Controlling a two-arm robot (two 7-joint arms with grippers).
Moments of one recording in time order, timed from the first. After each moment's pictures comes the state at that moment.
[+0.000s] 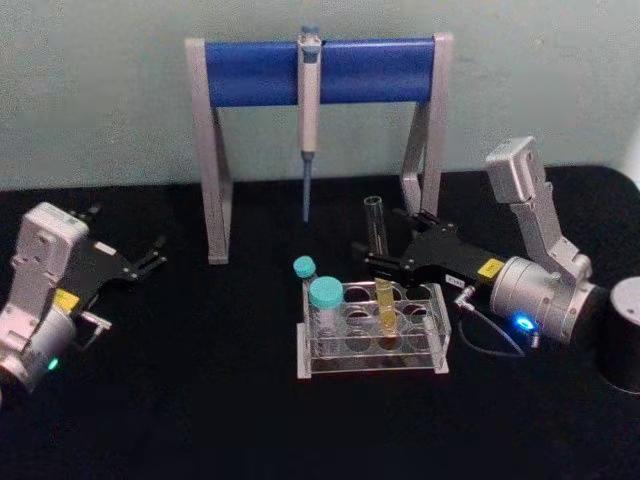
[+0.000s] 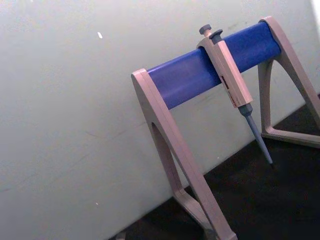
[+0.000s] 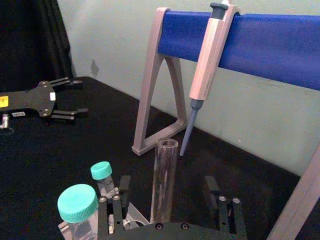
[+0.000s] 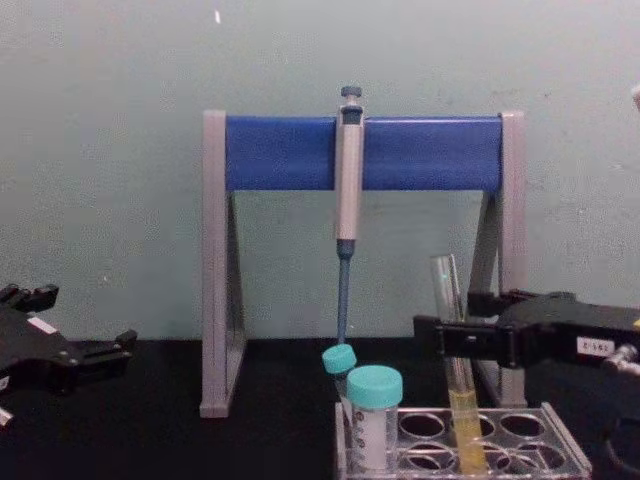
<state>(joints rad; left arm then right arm) -0.20 0.60 0.45 -1.41 -0.25 -0.12 0.03 0.33 0.46 -0.45 -1.44 0.45 0.14 0.48</state>
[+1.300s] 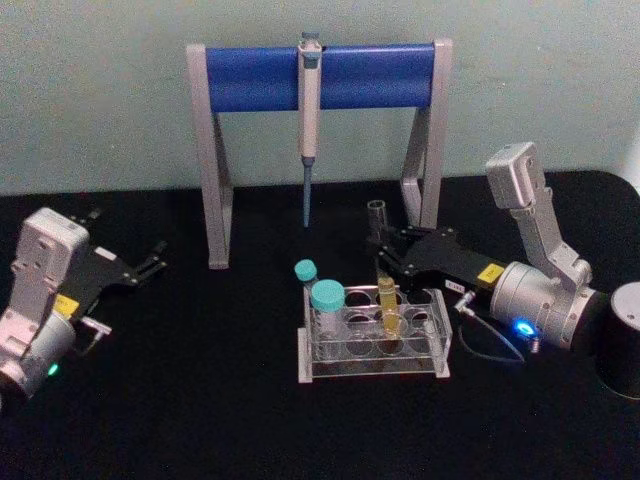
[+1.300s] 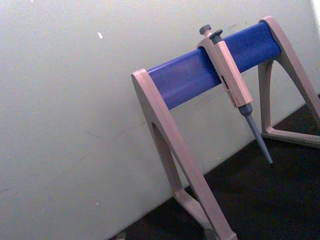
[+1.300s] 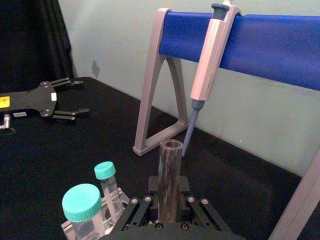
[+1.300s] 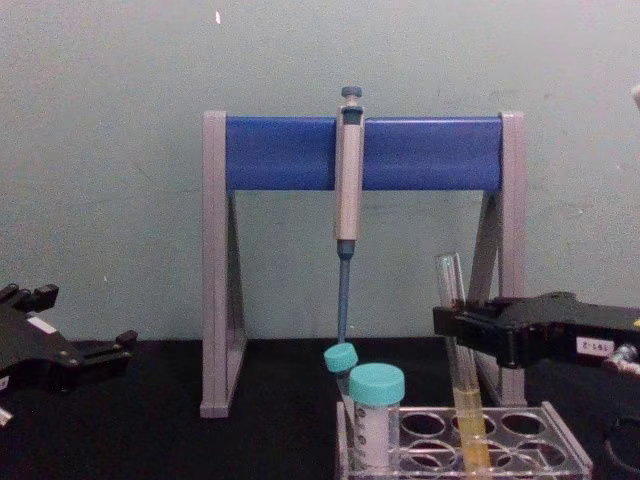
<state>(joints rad) -0.20 0.60 0.45 -1.41 -0.25 -0.12 0.03 0.33 0.46 -0.46 -1.44 0.45 0.14 0.49</state>
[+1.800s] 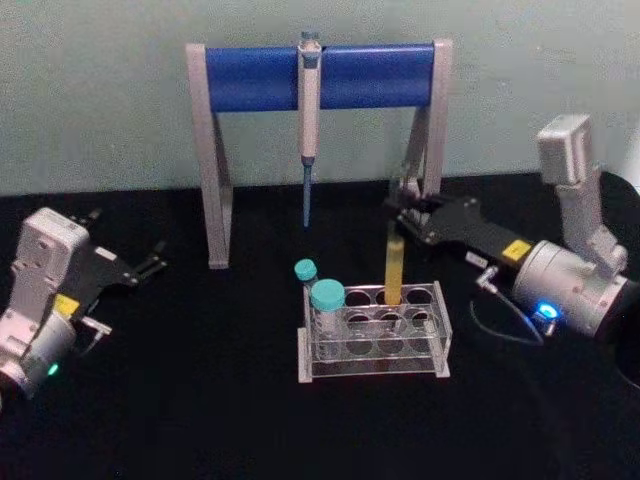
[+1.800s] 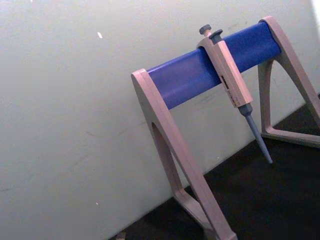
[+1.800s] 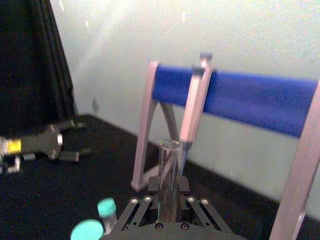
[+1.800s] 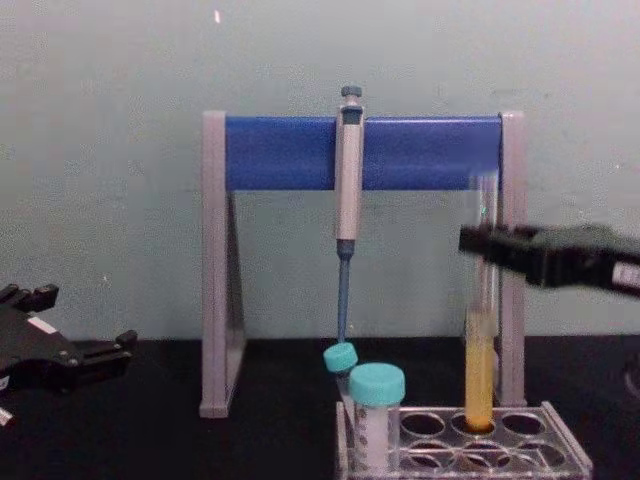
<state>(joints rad) -0.20 0.60 0.45 -1.41 -0.25 -0.12 0.03 0.29 0.47 -0.38 -1.52 0.53 0.09 0.49</state>
